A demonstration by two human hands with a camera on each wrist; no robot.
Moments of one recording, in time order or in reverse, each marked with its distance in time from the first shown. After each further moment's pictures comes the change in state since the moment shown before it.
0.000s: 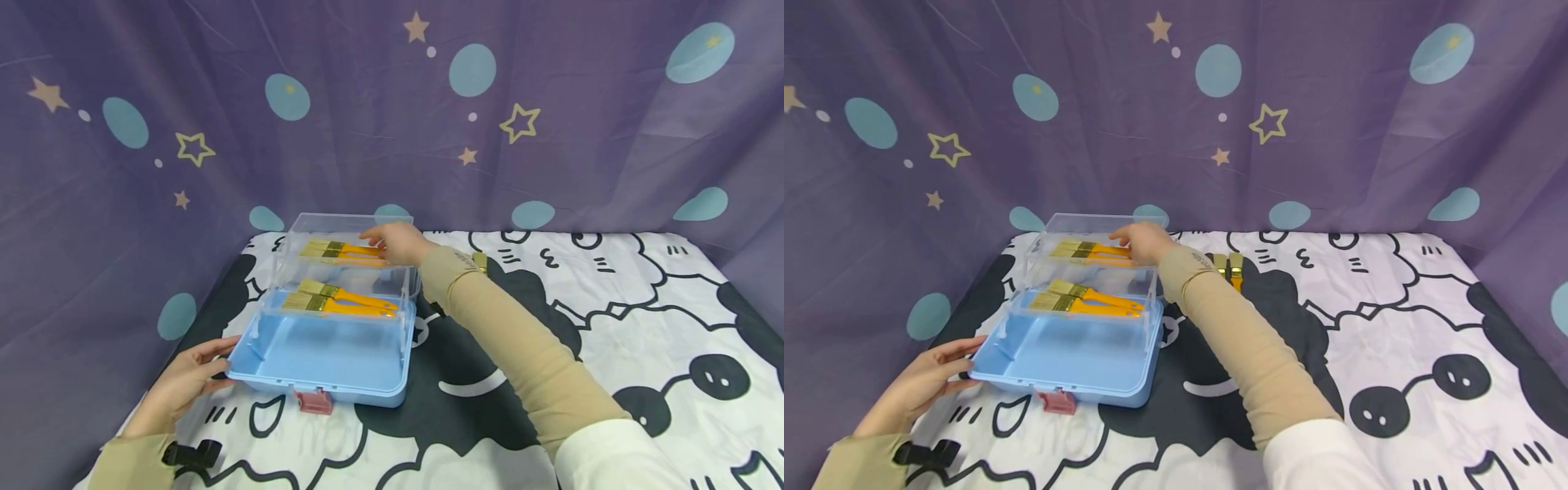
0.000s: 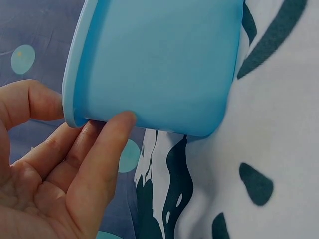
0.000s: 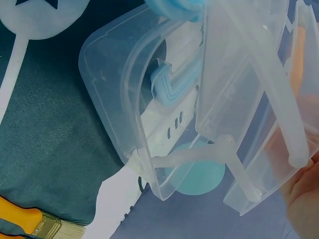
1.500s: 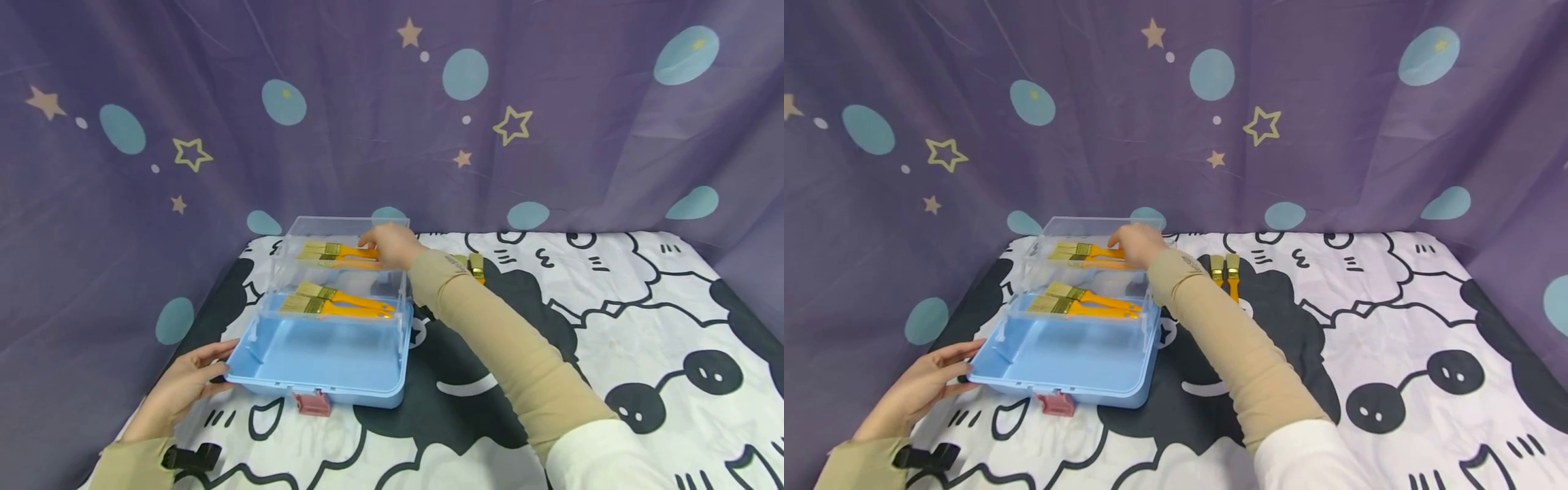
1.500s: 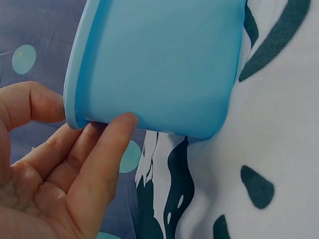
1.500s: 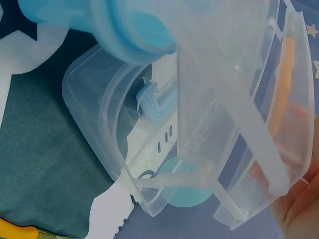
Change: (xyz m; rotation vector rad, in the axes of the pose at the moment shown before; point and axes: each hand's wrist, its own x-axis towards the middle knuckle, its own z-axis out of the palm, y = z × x) left_hand 0.001 0.000 0.000 0.001 0.002 -0.010; right_hand 0.000 -0.010 0.003 -0.095 0.055 0.031
